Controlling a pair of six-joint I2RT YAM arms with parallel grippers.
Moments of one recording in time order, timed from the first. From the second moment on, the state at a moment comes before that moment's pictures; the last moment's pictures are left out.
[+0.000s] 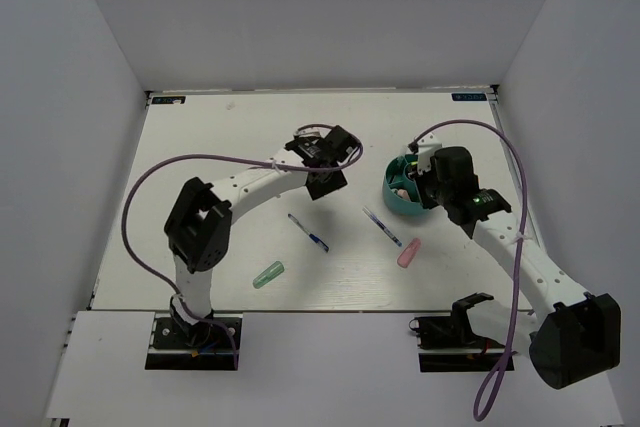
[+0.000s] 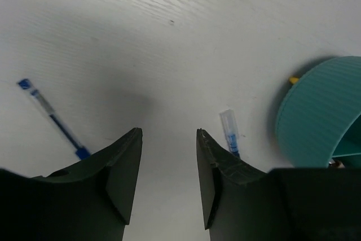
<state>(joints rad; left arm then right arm) -0.81 1.89 1.58 -0.81 -0.37 -1.12 0.37 1.08 0.81 -0.42 0.03 -0.16</state>
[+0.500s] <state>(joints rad) -0.86 2.16 1.75 -0.75 -0.12 -1.39 0.35 1.07 0.81 -0.45 -0.01 -0.16</state>
